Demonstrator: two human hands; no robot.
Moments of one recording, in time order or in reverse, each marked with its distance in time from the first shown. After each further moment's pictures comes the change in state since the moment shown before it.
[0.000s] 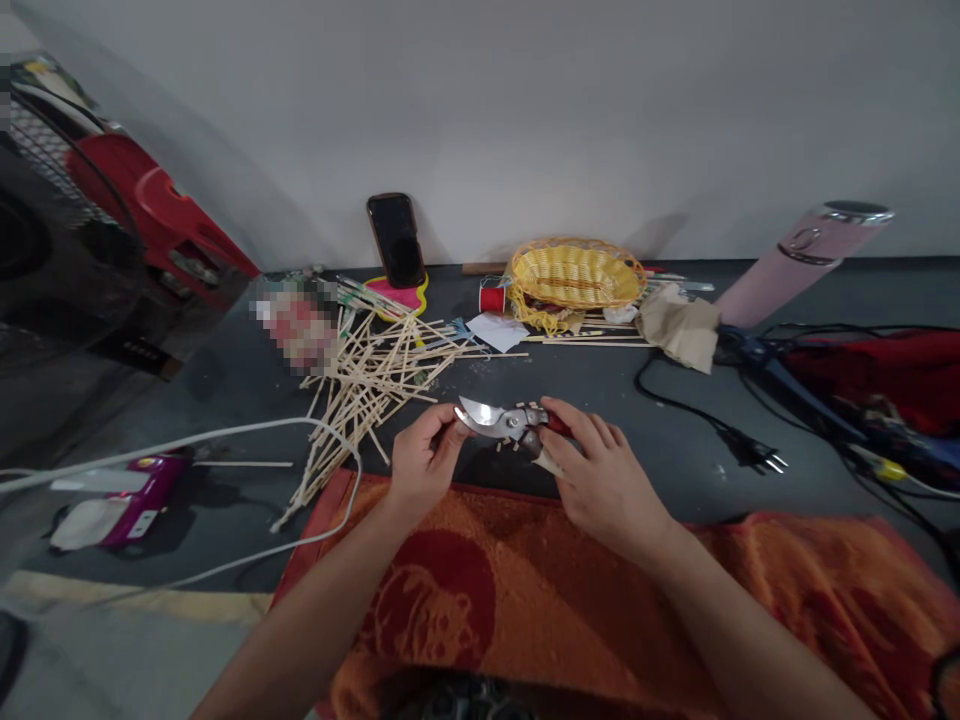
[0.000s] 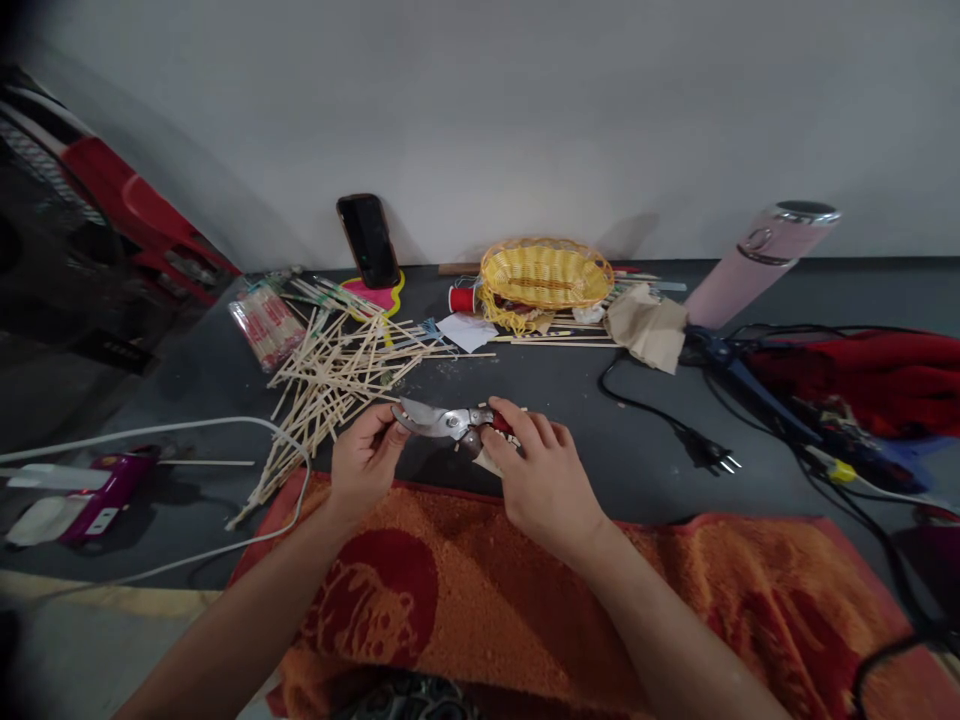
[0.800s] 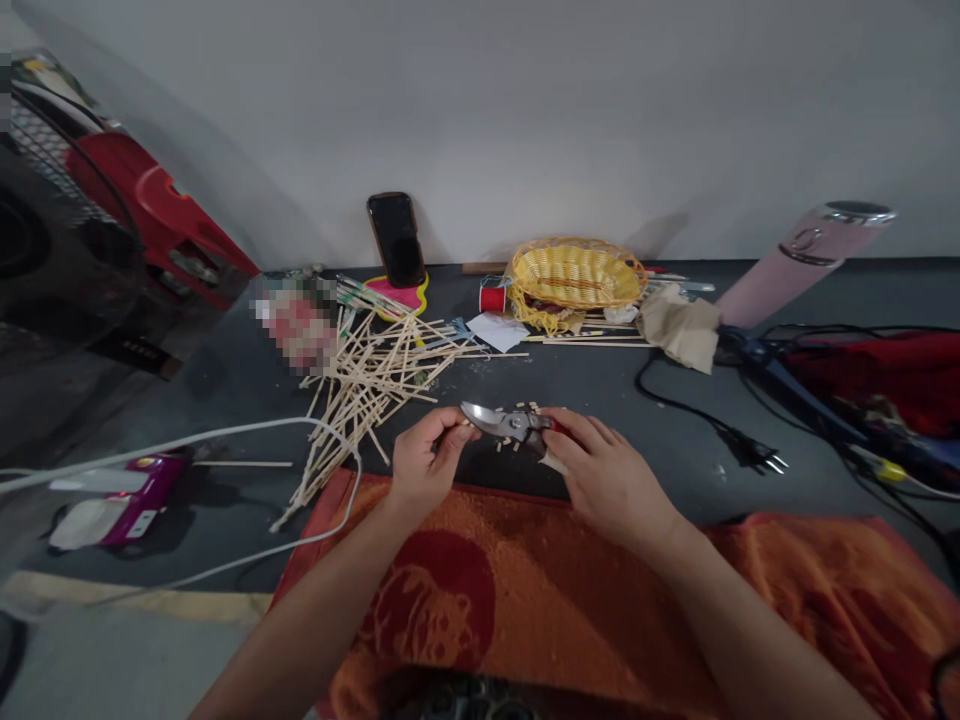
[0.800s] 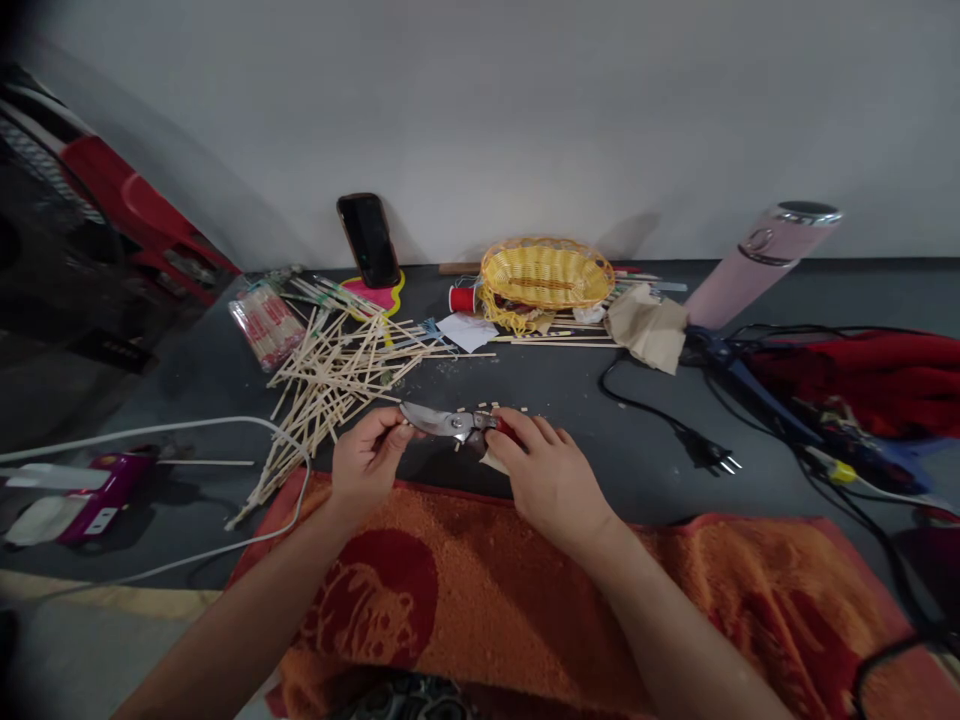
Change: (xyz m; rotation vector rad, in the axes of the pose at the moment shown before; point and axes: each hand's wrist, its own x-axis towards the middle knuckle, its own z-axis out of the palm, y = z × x) left_hand 0.000 0.009 -0.002 0.053 -0.026 0.025; right_hand 0.000 0.011 0.001 0.035 -0.047 -0.009
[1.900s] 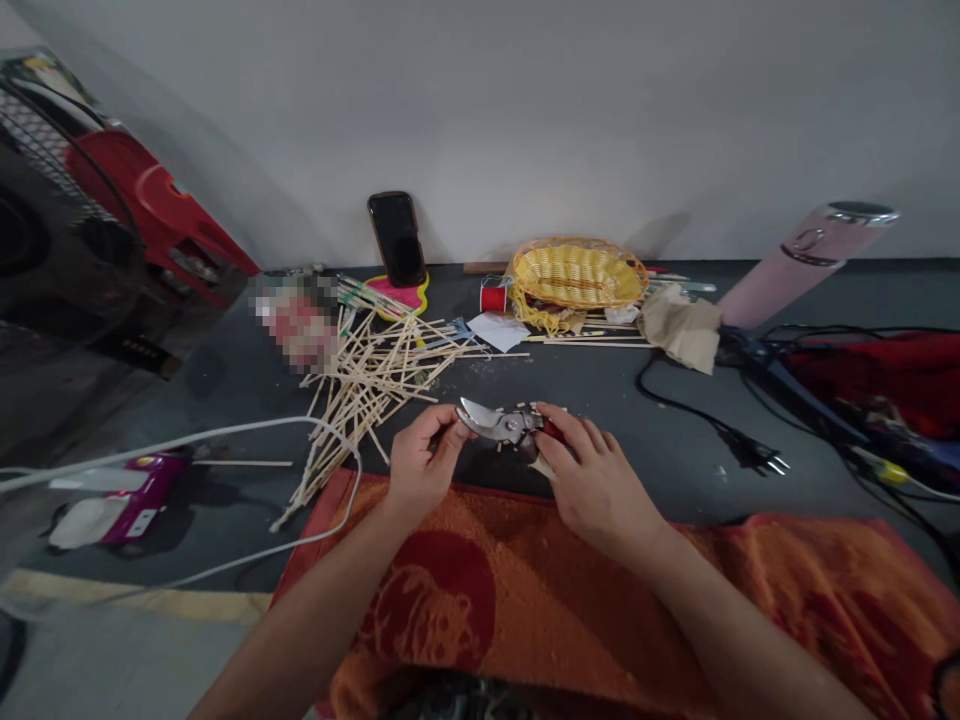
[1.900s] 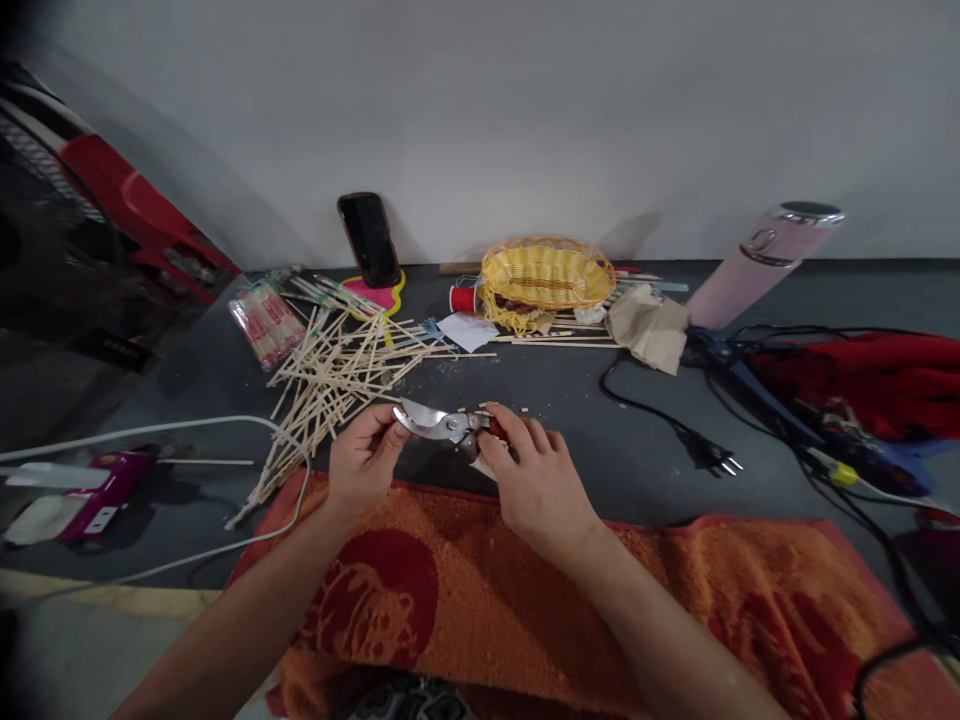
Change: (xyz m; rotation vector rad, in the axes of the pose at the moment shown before) left_hand -0.002 -0.007 0.003 -0.149 0.032 -0.053; right_hand 0.000 -0.016 0.007 -0.089 -0.007 0.024
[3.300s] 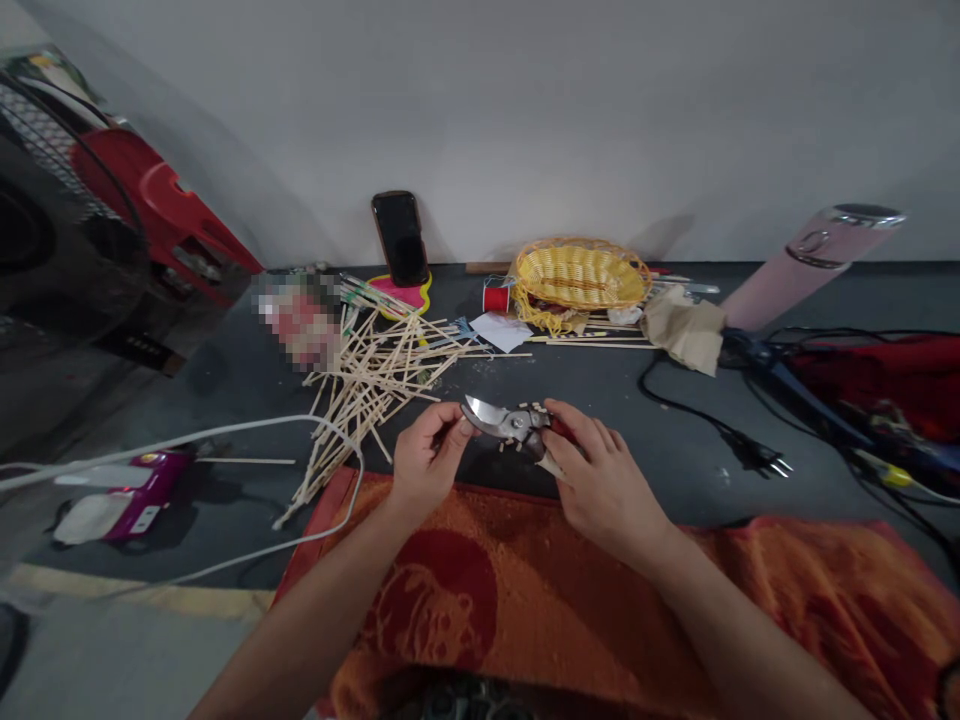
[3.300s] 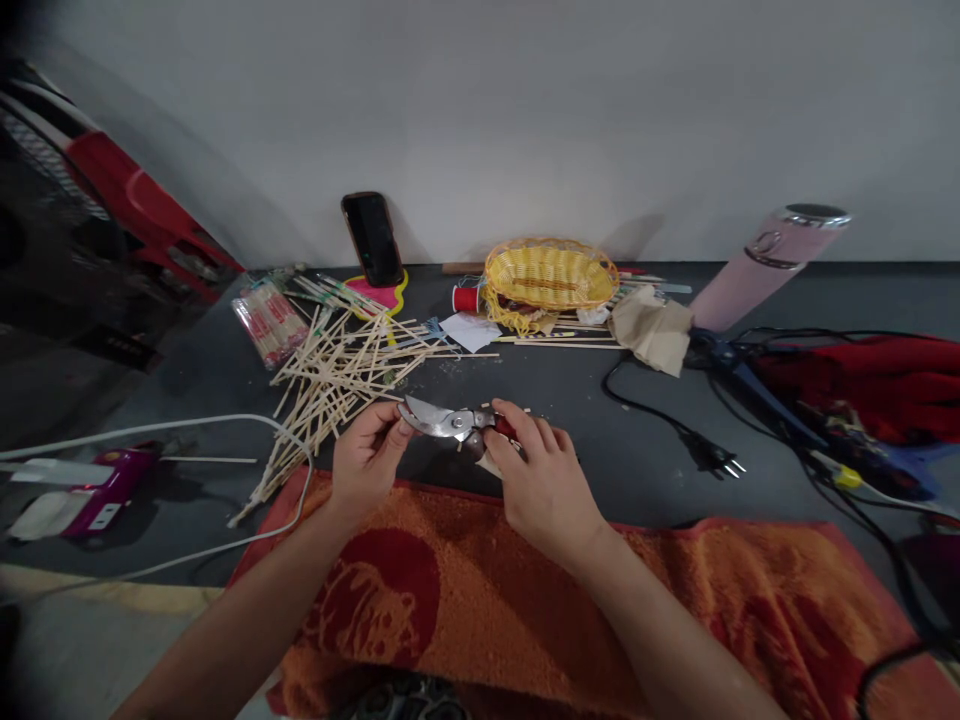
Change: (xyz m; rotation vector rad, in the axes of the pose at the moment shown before) left_hand 0.001 0.003 0.001 -0.011 0.019 0.019; right_hand 0.000 0.003 -0.002 0.065 0.059 0.010
